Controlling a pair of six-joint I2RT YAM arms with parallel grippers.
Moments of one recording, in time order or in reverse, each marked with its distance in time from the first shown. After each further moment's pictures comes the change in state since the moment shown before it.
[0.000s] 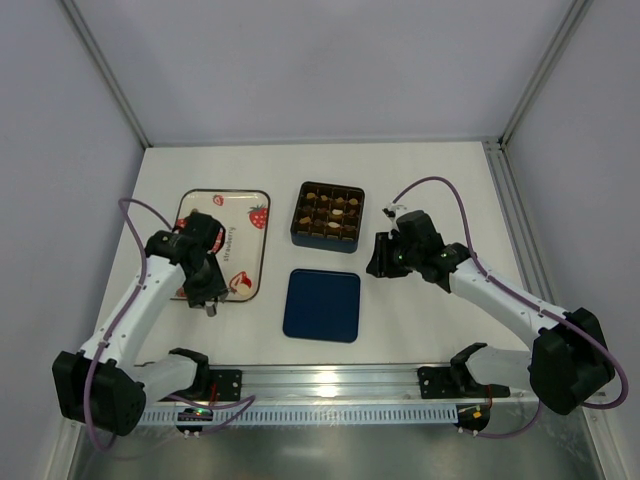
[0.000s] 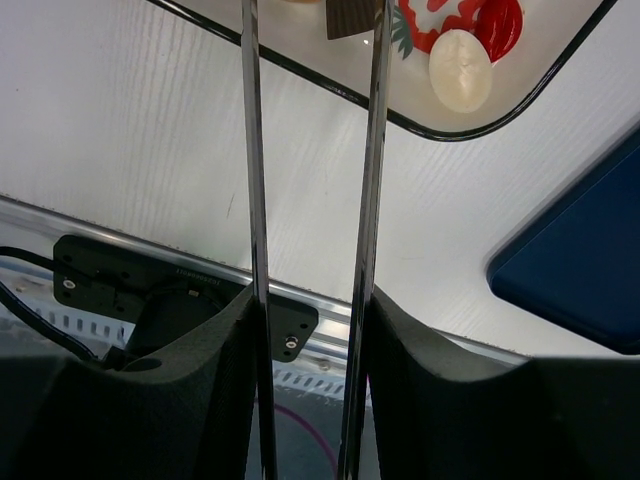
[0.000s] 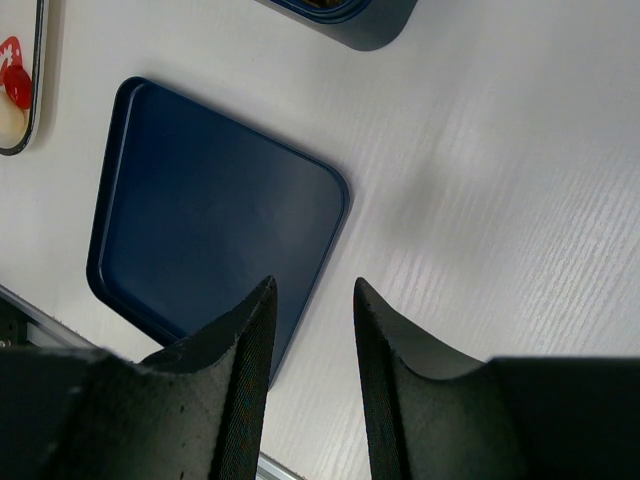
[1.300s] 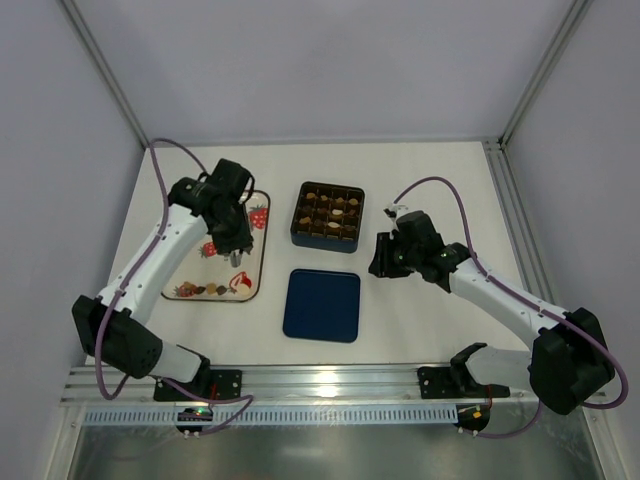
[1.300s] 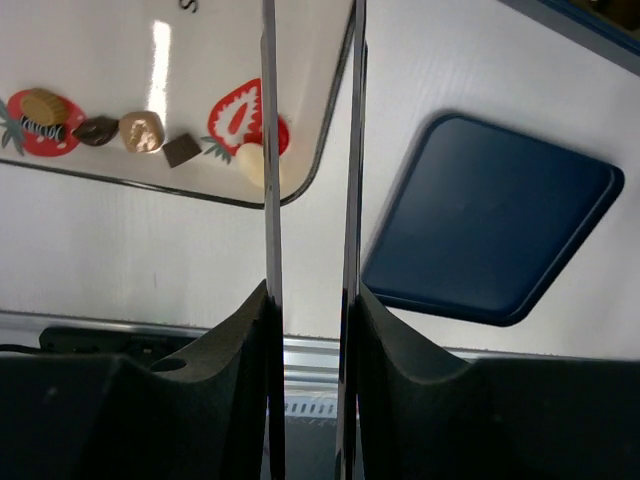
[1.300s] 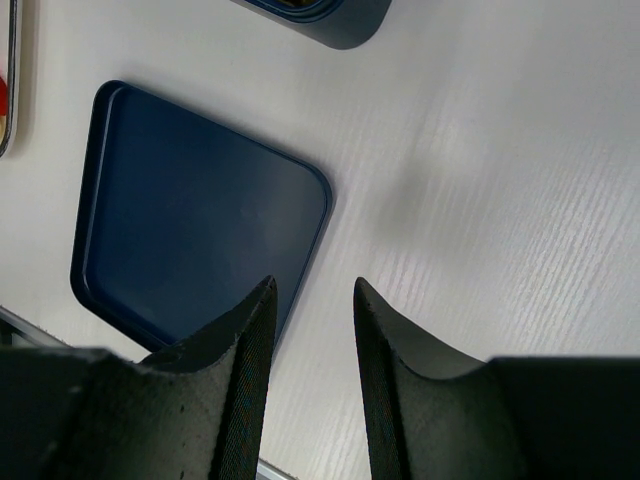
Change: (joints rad) left arm -0.117 0.285 0.443 -0.009 0.033 0.066; right arm 0.000 0.000 0.001 -0.014 0.034 0.000
